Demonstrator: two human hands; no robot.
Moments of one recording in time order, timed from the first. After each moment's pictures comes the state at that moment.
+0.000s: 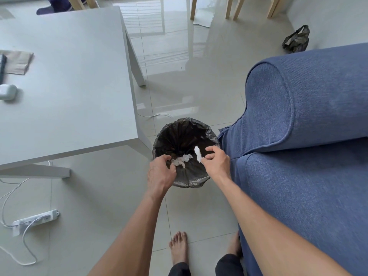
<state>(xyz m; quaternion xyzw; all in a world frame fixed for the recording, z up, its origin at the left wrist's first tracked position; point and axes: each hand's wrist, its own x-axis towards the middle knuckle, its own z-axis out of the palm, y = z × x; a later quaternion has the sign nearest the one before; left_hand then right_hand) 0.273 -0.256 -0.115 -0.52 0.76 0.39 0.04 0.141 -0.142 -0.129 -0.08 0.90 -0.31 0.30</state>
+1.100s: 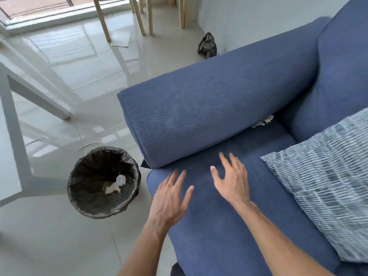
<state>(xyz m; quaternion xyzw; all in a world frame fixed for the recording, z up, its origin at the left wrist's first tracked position) 0.098 -0.005 -0.047 -0.17 0.94 0.28 0.10 -0.027 0.157 -0.055 -0.11 0.97 -0.15 0.15</state>
